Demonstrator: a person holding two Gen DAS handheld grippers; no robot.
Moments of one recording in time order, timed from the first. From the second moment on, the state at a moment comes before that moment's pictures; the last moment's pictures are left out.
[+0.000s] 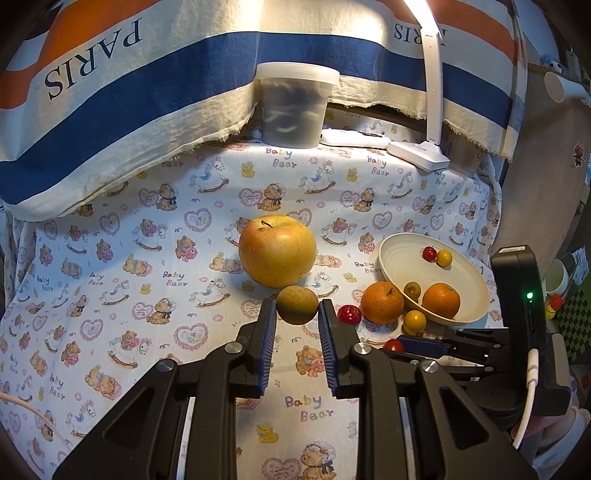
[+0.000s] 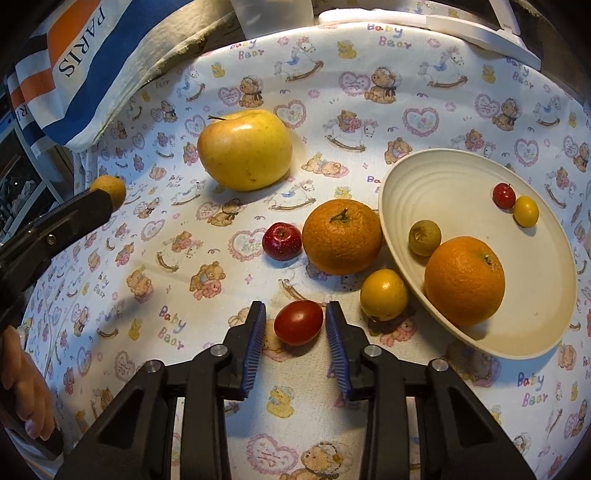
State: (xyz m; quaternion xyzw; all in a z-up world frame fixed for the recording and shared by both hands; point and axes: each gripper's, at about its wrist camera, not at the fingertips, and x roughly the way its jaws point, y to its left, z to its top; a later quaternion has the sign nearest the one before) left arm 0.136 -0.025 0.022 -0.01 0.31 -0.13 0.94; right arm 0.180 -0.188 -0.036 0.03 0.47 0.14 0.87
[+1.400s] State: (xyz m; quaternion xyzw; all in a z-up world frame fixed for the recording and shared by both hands) left arm 0.131 -0.096 0.077 0.04 0.25 -0.18 0.95; right arm 0.110 -0.309 0.069 0.06 0.26 0.05 0.96
